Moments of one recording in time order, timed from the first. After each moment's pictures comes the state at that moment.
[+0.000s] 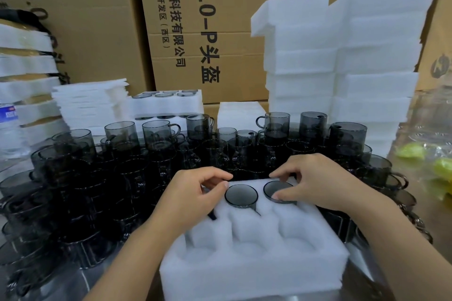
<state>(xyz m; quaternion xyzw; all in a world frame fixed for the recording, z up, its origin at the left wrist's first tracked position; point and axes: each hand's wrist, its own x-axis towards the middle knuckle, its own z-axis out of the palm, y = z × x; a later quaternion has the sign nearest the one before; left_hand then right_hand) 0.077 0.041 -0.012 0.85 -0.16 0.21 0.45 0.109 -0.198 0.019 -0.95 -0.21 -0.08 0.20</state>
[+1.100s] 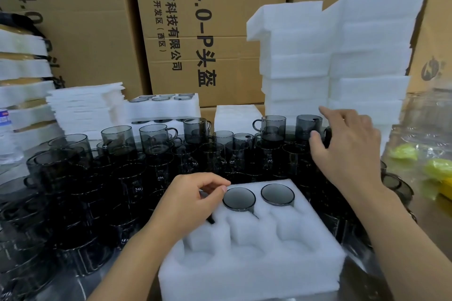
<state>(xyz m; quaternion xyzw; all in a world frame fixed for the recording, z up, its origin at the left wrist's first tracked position) 0.075 0.040 -0.011 0.86 -0.17 0.21 0.43 0.124 -0.214 0.026 -0.85 -0.01 -0.50 0.17</state>
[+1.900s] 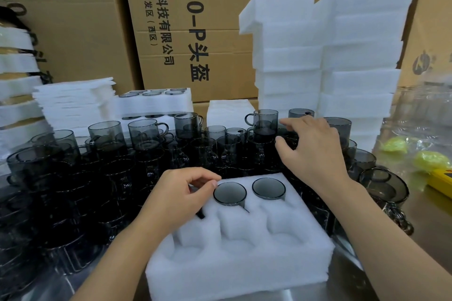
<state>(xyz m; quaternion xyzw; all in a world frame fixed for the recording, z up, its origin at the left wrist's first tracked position) 0.074 0.038 -0.009 0.86 -0.17 0.21 0.43 0.121 -0.190 0.025 -0.91 -0.06 -0.37 0.18</state>
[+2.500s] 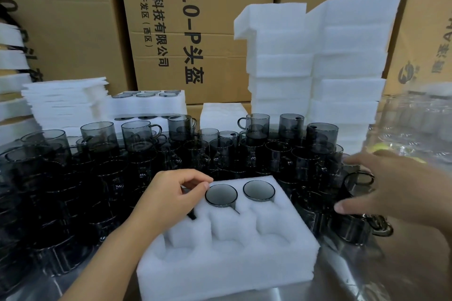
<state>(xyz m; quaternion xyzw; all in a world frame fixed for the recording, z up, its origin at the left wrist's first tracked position) 0.075 0.039 -0.009 0.87 -0.16 0.20 0.43 0.031 -0.275 0.058 -1.00 0.04 -0.05 0.03</state>
